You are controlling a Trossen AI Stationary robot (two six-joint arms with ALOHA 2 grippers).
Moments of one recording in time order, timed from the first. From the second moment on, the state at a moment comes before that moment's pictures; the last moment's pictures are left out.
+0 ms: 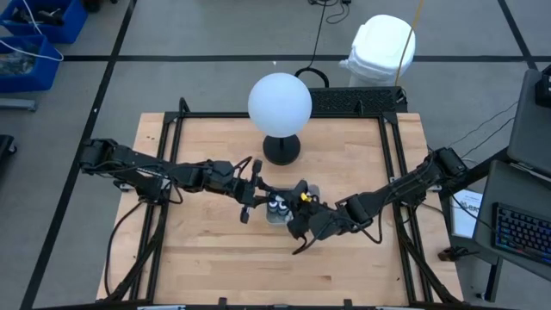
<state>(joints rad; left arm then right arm) -0.11 1.39 0.85 0.34 0.05 0.52 0.43 1.64 1.24 -0.08 0.89 -0.96</state>
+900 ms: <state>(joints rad) -0.11 1.39 0.85 0.33 0.05 0.52 0.43 1.64 1.24 -0.10 0.86 -0.96</state>
